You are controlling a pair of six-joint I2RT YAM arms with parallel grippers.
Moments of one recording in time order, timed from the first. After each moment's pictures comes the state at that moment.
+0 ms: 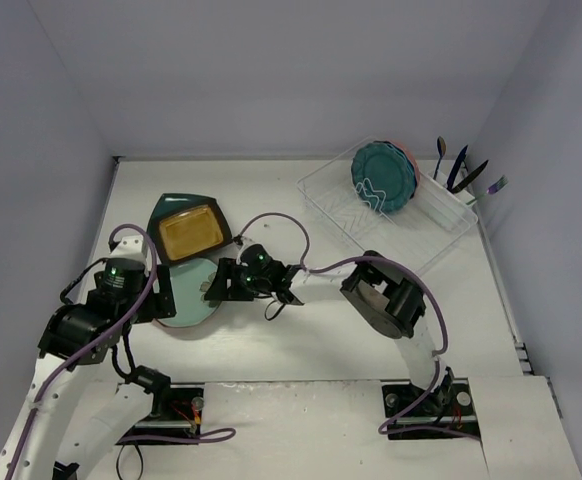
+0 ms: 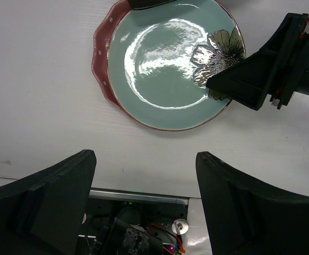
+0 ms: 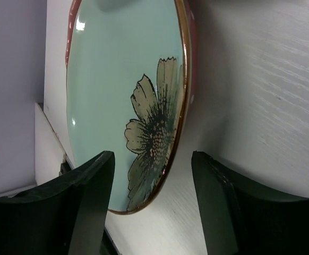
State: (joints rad) left arm -0.36 0.69 1.03 -1.22 -0.30 -0.38; right arm 0.97 2.10 1.21 0.31 -0.25 0.91
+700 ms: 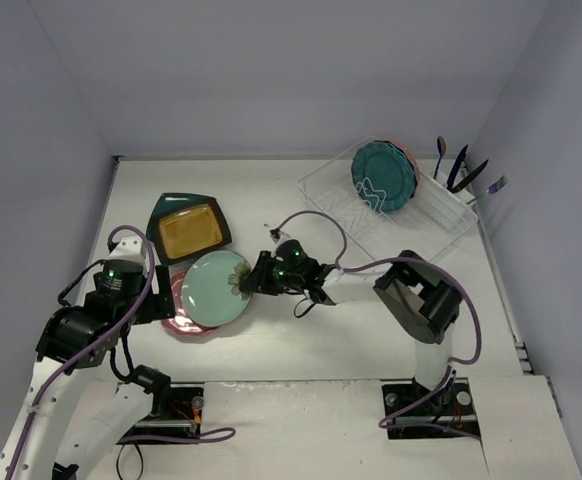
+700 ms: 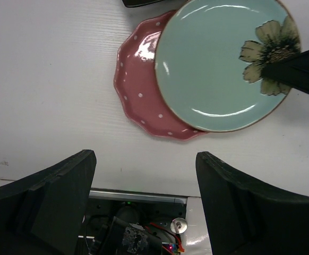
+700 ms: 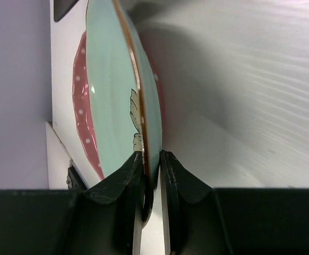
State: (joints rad) left arm -0.36 0.67 1.03 -1.22 -0.29 -0.38; right arm 0.88 1.94 0.96 0.45 -0.24 0.98
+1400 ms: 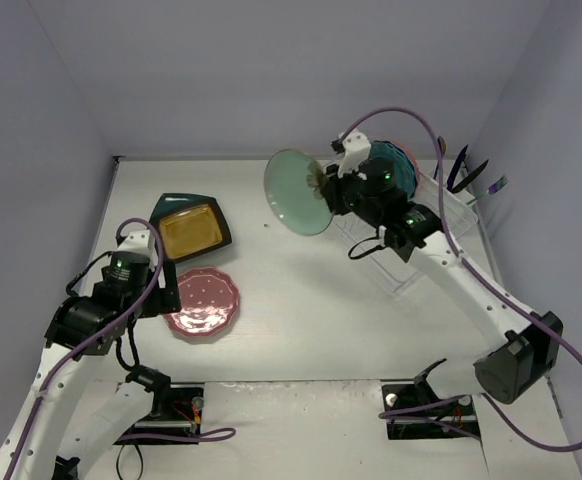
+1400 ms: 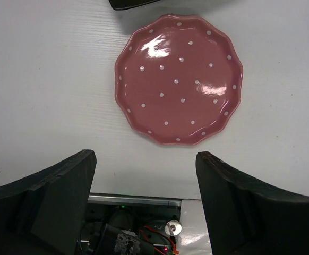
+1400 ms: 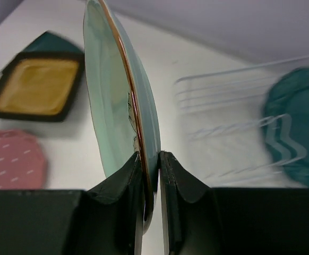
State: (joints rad) left arm -0.36 0.72 1.03 -1.18 -0.26 -0.38; right arm 0.59 1.39 1.30 -0.29 0.02 0.14
